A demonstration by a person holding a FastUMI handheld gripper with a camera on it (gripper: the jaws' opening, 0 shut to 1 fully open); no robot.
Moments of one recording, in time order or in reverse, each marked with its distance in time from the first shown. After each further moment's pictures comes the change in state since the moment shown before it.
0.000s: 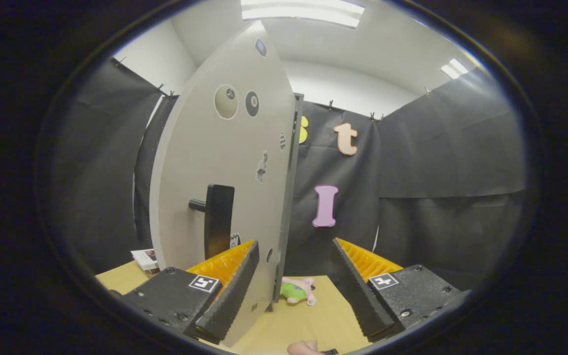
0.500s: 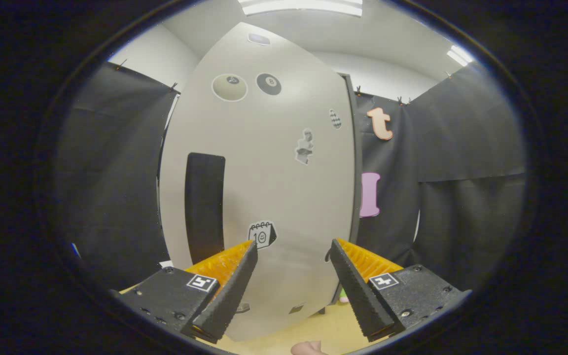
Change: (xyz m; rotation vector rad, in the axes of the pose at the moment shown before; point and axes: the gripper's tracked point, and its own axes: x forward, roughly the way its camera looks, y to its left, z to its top) arm 0.074 0.140 -0.030 0.080 0.064 0.137
